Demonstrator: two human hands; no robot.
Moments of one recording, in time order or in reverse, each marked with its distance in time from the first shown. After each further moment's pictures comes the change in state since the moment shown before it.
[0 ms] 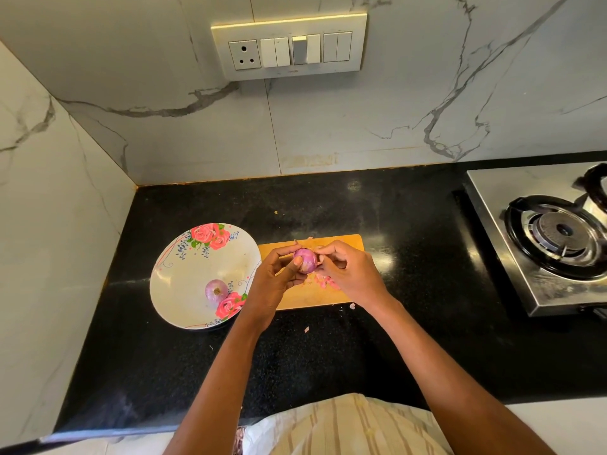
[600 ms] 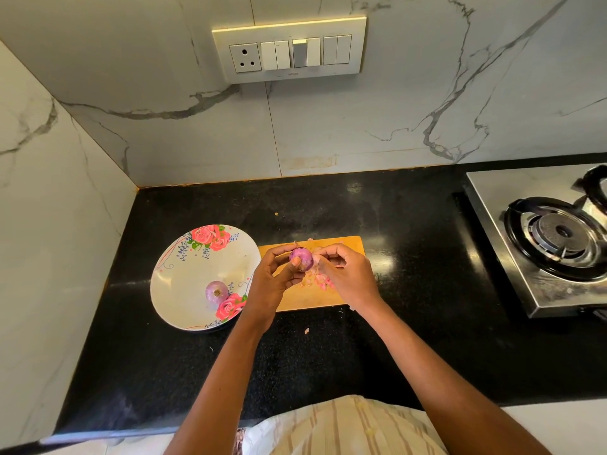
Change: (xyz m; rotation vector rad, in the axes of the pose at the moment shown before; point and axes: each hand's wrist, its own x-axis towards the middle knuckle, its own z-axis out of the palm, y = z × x) left_hand 0.003 -0.004 0.000 0.038 0.068 0.014; right_hand -0.002 -0.001 0.012 0.043 0.108 0.047
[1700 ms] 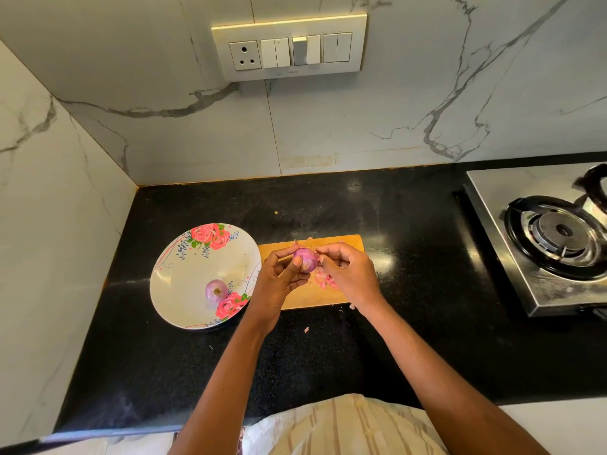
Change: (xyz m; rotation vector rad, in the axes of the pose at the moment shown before) left_hand -0.005 -0.002 0.005 -0.116 -0.035 -0.065; right_hand 0.001 0.004 -0.001 0.119 0.008 0.087
